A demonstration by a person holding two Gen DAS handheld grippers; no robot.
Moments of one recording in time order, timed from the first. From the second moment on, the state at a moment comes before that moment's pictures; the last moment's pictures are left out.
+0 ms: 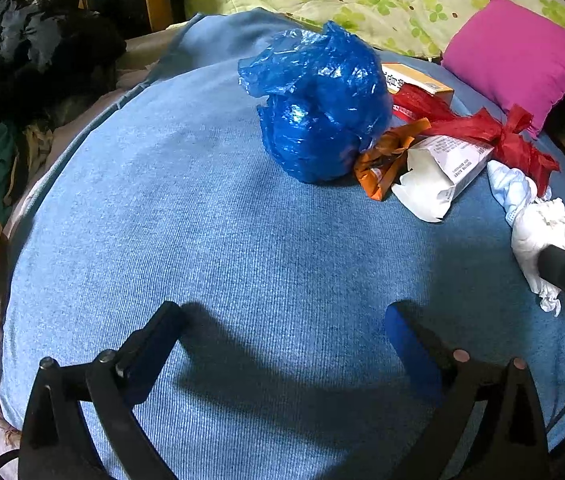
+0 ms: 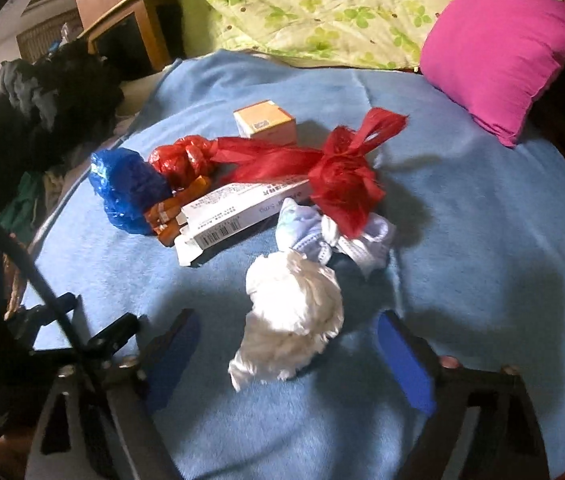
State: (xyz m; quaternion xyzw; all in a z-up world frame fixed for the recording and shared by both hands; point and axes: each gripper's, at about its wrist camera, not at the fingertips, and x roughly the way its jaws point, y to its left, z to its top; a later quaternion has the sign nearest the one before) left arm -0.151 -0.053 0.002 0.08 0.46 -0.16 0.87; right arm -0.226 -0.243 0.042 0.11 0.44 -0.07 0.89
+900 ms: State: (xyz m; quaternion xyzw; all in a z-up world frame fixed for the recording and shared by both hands) left arm -0.139 -0.165 0.050 0.16 0.40 -0.37 0.83; right arm -0.269 -0.312 0.078 0.23 0.29 -0.09 0.92
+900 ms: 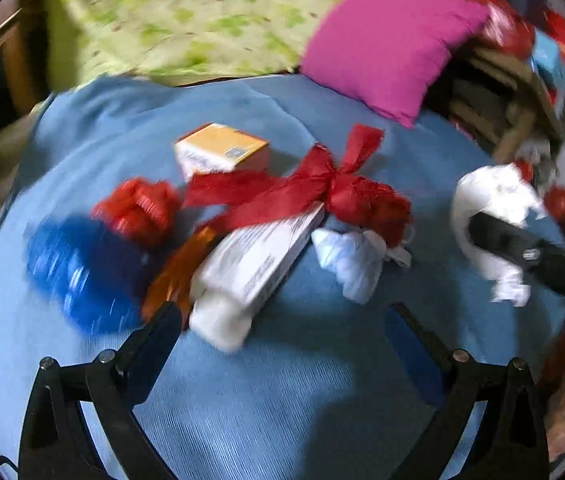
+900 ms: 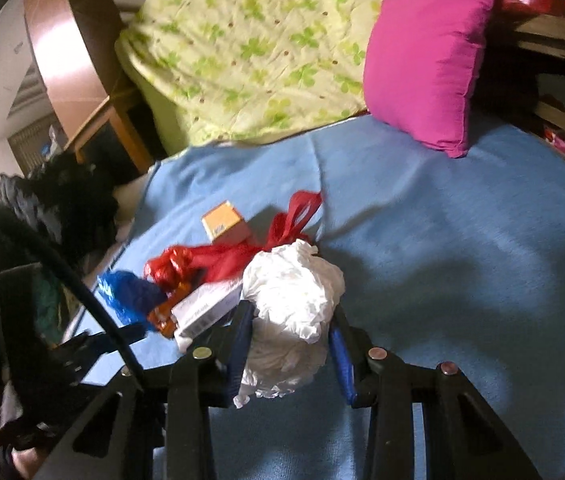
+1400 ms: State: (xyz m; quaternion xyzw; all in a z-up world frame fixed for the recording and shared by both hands) left arm -0.093 -0.181 0.042 0.19 0.43 -0.39 0.79; right arm -0.265 -0.323 0.077 0.25 0.29 -0.08 0.92
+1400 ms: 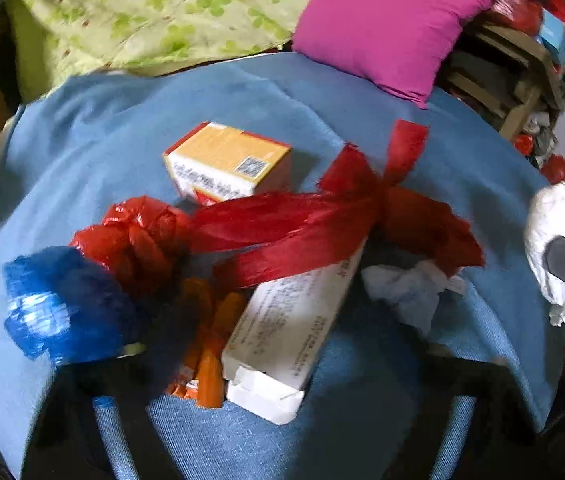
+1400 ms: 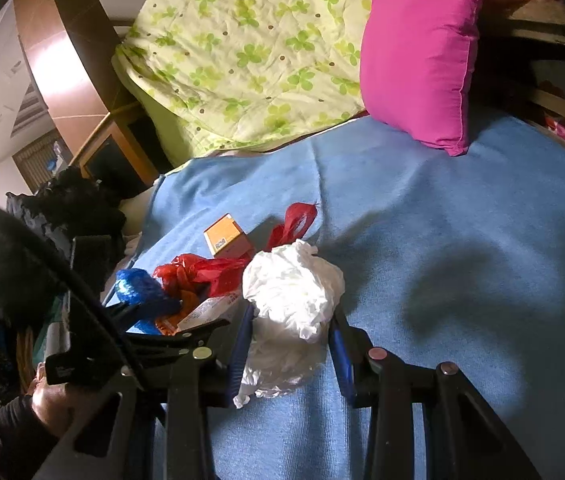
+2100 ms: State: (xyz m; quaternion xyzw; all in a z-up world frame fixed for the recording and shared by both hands) left arm -0.110 -0.171 0.026 0.15 0.47 -0.39 0.78; right arm -0.266 -0.322 0.075 0.25 0.29 -0.08 0.92
